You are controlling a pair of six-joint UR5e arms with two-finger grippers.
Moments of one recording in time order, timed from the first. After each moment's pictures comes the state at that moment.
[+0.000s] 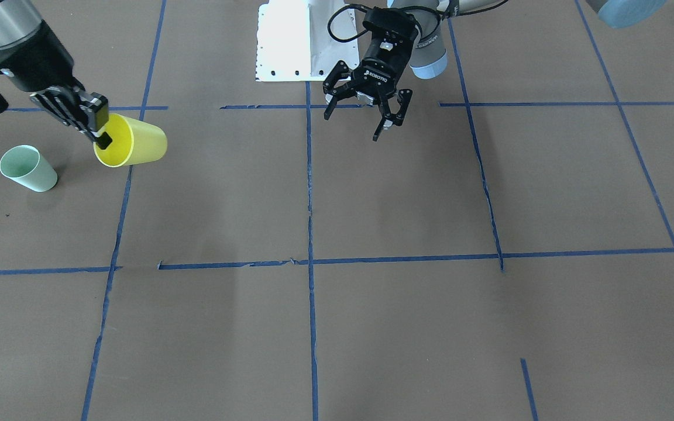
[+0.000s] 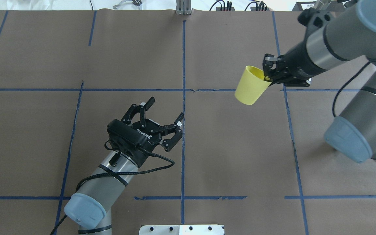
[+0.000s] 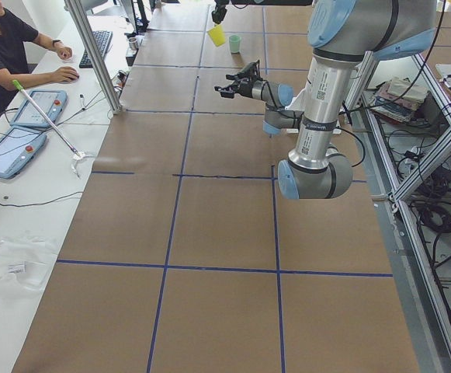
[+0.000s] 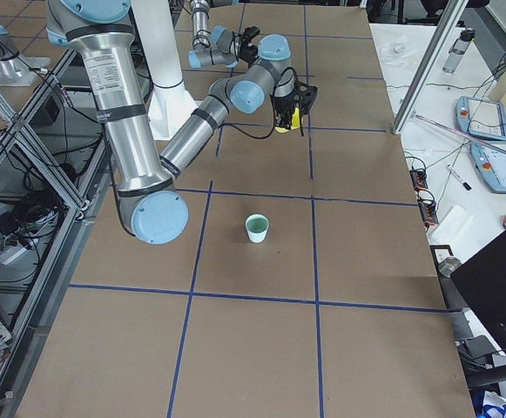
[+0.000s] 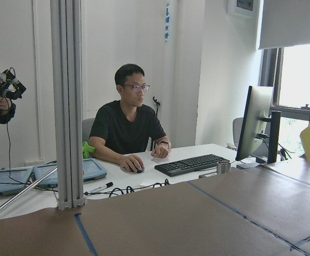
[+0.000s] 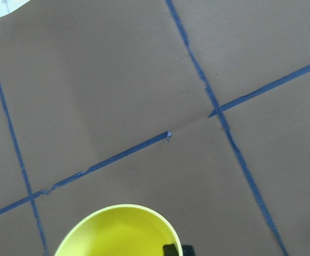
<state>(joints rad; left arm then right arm) -0.21 -1.99 -1.66 -2.98 -0.68 -0.43 0.97 -1.39 2.20 -1.57 2.10 1.40</state>
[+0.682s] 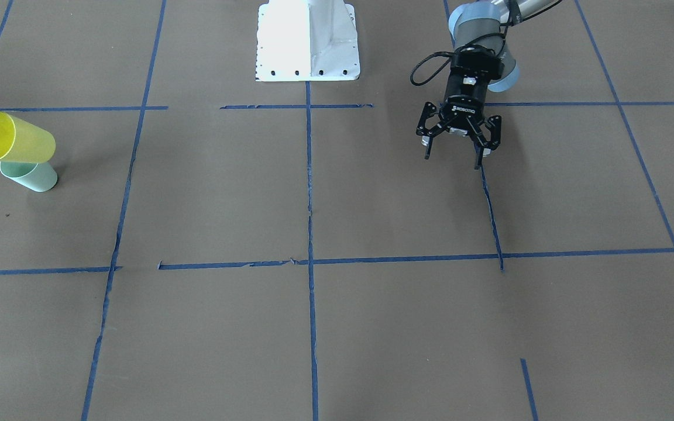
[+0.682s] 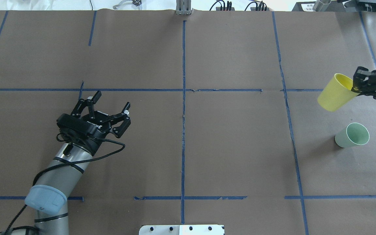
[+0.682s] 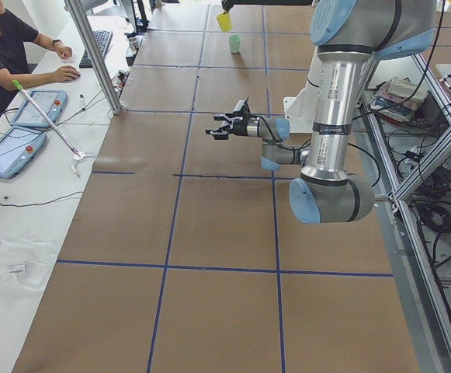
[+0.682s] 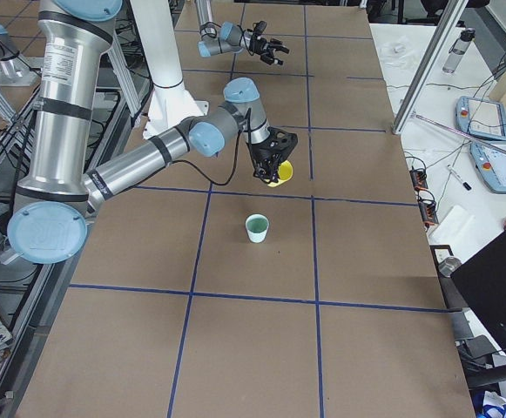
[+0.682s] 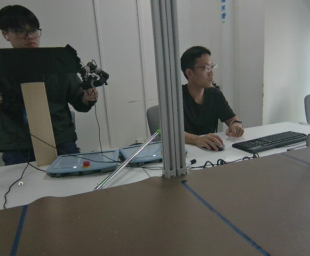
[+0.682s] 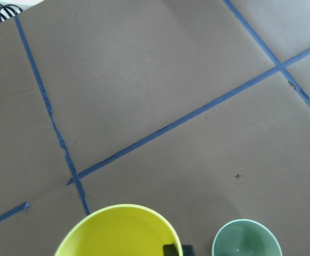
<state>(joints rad) -0.27 -1.68 -1.65 -2.98 -0.60 -0.65 1.00 -1.80 2.25 -1.30 1.90 1.35</state>
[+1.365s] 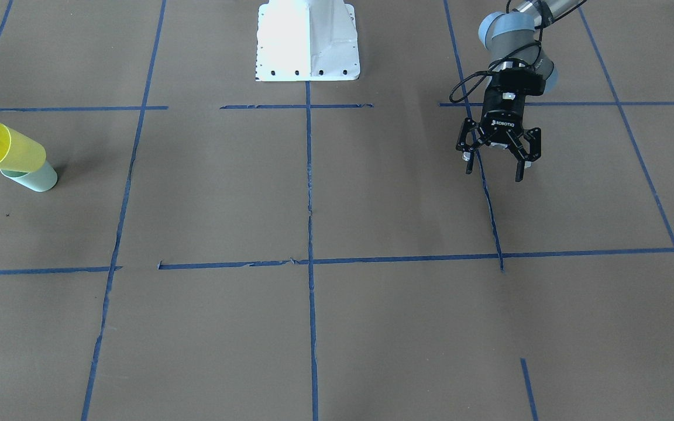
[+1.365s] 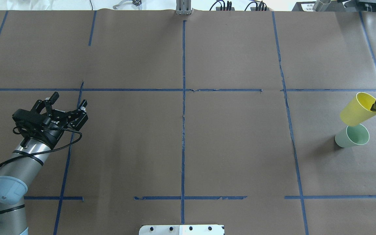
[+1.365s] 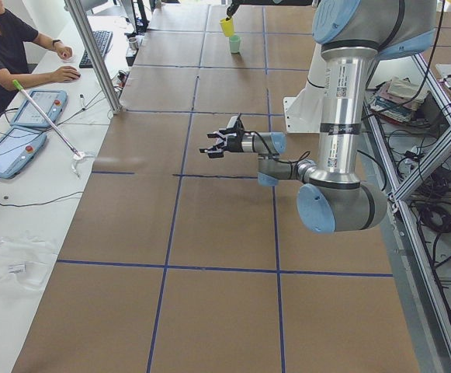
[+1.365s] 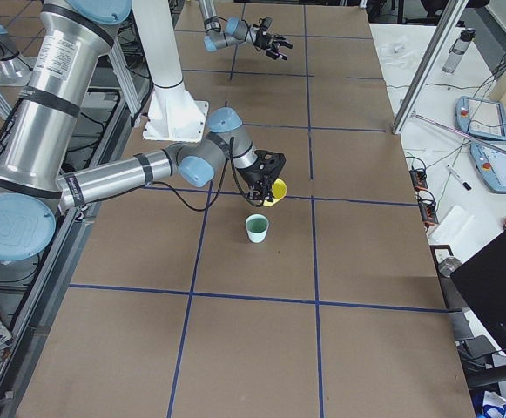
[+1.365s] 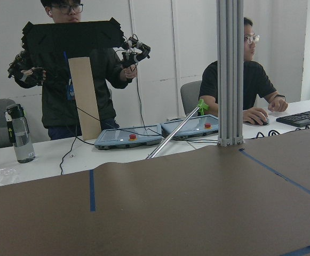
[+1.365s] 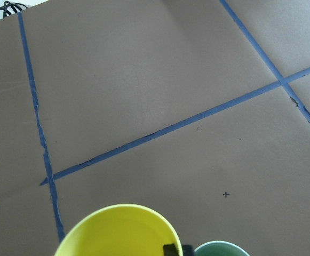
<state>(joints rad) -0.35 -1.62 -1.64 -2.97 -0.70 -0.72 0.88 -1.94 2.18 -1.02 1.74 1.35</state>
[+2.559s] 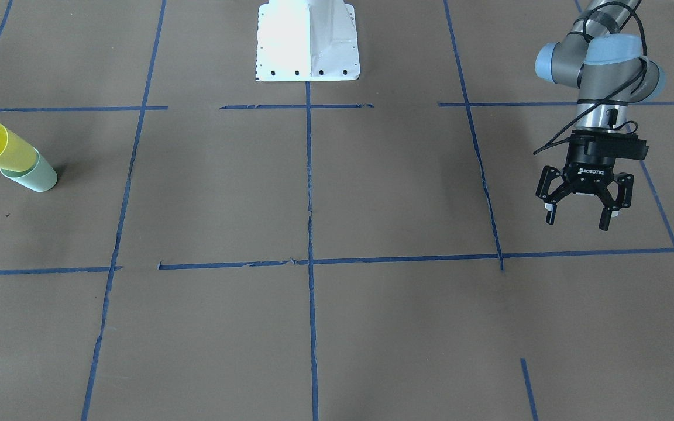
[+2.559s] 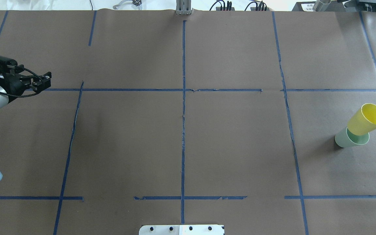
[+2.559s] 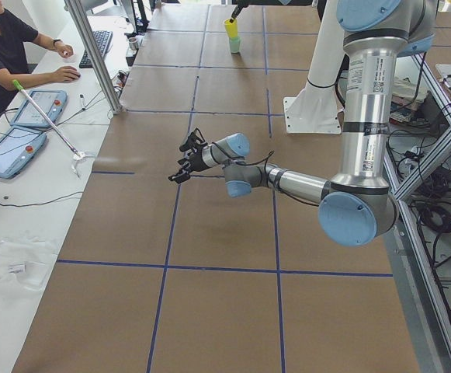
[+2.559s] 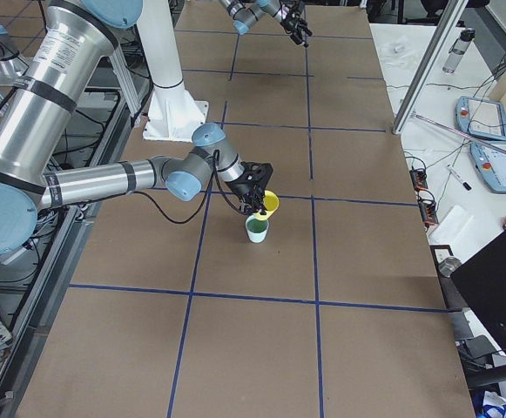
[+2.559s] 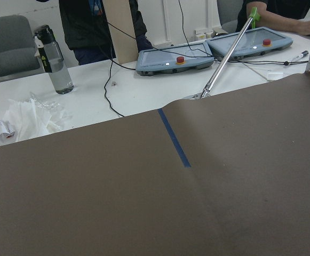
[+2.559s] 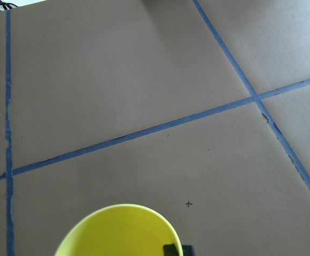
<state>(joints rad) -0.76 -1.59 -1.65 -2.67 -1.33 -0.78 0.78 -2.05 2.15 -0.91 1.58 1.34</state>
